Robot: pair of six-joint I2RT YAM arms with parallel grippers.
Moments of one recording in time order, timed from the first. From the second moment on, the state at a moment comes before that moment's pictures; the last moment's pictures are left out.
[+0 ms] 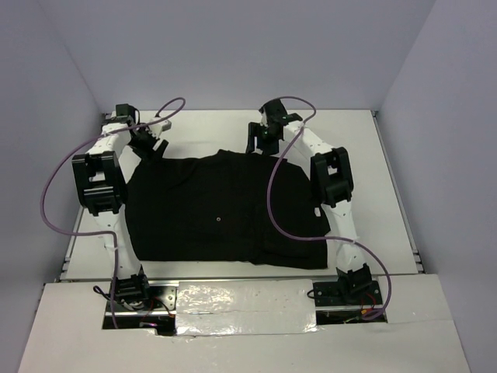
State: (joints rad) left arm 0.18 2.17 1.78 -0.76 0.36 0.79; right arm 0.36 2.43 2.12 -0.67 -0.27 0.36
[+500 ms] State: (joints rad) left arm 0.17 2.21 1.74 -0.75 0.40 0.89; right arm 0.45 2.40 2.08 -0.62 -0.06 0.27
